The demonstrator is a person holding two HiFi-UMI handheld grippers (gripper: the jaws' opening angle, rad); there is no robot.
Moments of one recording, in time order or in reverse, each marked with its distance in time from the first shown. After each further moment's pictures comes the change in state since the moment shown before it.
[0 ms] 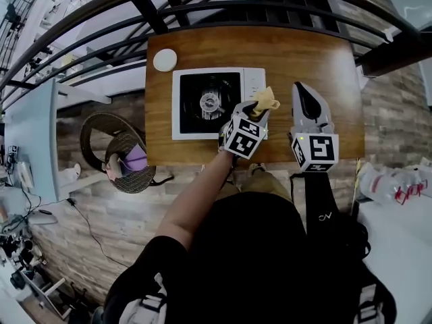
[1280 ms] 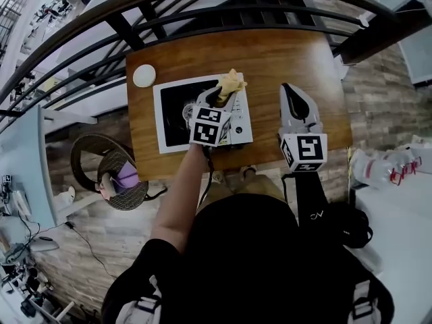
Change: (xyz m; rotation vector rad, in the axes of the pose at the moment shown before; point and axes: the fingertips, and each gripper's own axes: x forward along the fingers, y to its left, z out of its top) left arm -0.011 0.071 0.042 -0.034 -0.107 0.049; right arm -0.012 -0.020 0.004 -0.013 0.000 -0.096
